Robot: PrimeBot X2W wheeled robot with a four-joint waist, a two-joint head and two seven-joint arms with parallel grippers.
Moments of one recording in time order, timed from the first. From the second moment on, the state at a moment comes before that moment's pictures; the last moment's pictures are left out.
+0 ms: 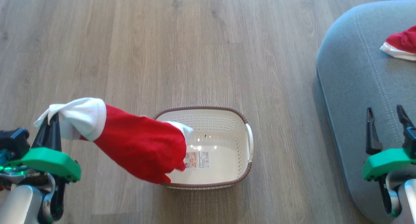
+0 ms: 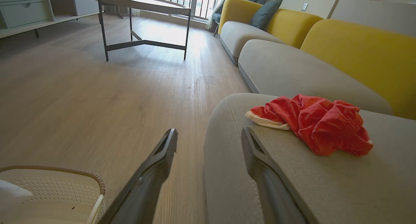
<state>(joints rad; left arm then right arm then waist) -0.11 0.43 -0.19 0.14 -0.55 0.13 -0.14 -0.11 -0.26 -0.05 0.26 0.14 0.12 -0.26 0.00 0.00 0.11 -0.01</state>
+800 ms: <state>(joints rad) -0.08 0.44 -0.19 0.10 -0.56 0.14 -0.12 -0.11 -0.27 -0.04 0.27 0.16 0.12 -0.26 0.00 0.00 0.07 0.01</state>
